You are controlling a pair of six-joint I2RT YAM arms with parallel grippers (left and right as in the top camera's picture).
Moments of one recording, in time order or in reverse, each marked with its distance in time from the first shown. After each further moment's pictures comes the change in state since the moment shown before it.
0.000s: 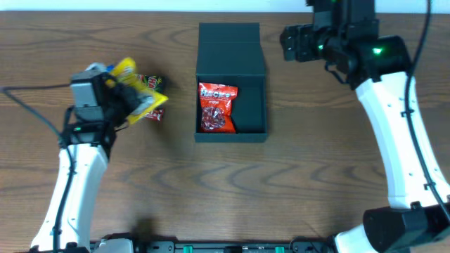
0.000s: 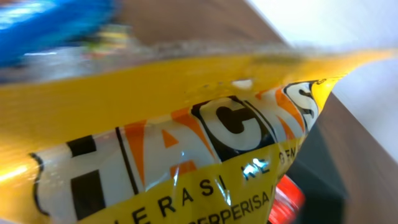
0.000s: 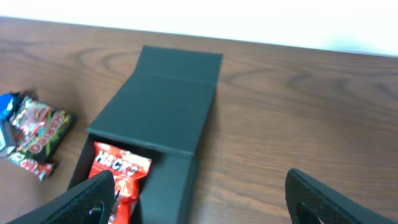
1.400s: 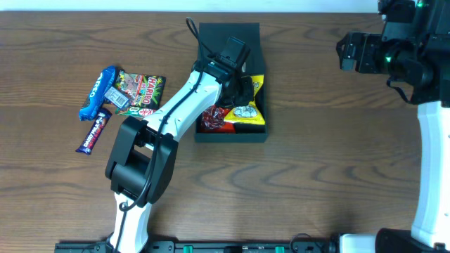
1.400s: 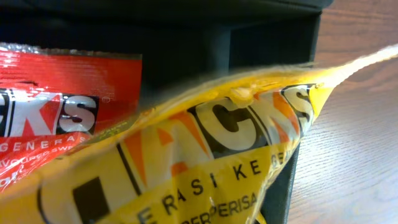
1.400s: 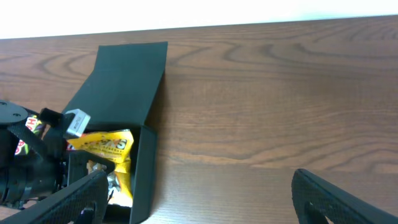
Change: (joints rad) left arm -0.572 0.785 0.777 -0.473 0.045 -0.002; right arm -0.242 -0.140 0.027 -0.225 -0.074 -0.058
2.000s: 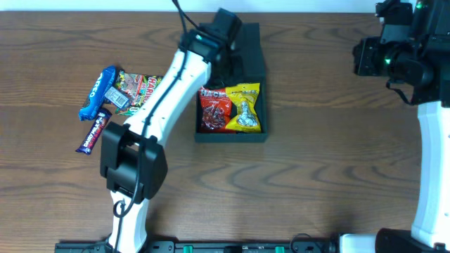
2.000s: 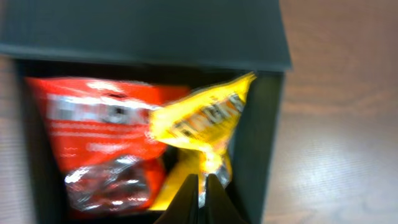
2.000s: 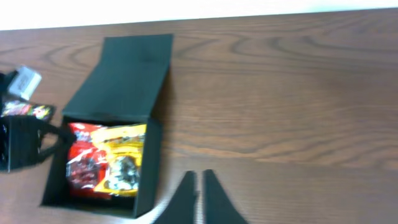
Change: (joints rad) left arm 0.083 0.002 0.315 -0.325 -0.108 0.040; right arm 0.000 0.000 -0.001 -0.028 -0.043 -0.010
